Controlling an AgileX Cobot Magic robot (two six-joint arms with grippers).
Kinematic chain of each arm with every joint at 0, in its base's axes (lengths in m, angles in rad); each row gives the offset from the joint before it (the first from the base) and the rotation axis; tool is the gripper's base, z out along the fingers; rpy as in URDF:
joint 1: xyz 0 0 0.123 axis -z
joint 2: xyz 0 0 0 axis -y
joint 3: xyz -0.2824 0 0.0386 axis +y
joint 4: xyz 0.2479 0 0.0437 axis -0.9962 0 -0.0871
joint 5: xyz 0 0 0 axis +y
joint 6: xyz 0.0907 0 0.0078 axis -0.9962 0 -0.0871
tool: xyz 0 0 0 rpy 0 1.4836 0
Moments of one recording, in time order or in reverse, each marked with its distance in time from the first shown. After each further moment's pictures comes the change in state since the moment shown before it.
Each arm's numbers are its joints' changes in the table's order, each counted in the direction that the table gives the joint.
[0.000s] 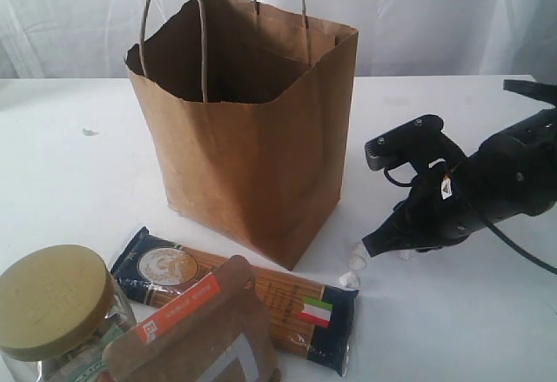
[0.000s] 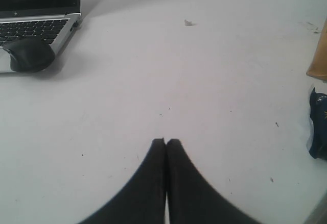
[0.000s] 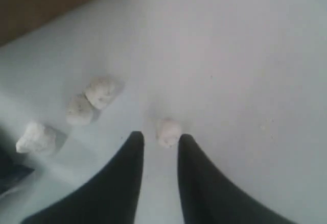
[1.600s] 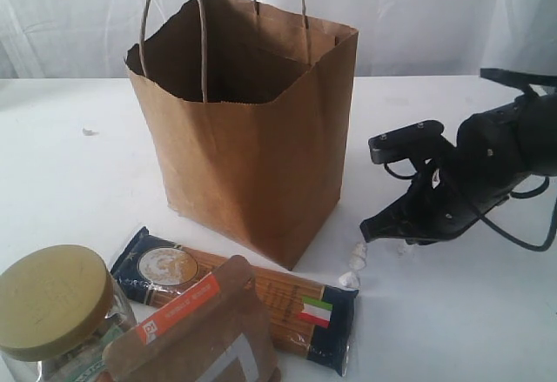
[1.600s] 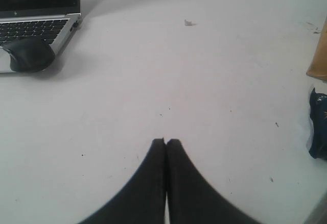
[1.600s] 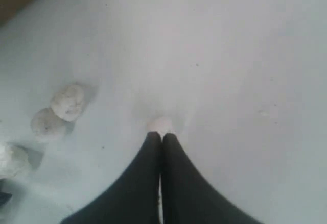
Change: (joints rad) left arm 0.000 0.000 0.000 0.000 0.000 0.000; right arm 0.047 -0.110 -0.107 -0.055 0.112 -0.067
